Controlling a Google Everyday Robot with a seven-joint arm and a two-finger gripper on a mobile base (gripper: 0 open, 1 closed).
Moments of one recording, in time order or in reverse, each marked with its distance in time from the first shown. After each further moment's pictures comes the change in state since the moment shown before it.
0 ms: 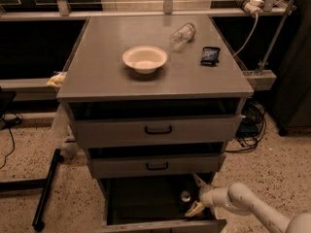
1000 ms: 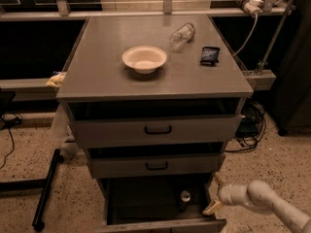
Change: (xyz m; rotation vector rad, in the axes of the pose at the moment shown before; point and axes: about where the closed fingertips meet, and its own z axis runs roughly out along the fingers) arm 0.039 -0.025 -0.076 0.046 0.134 0.093
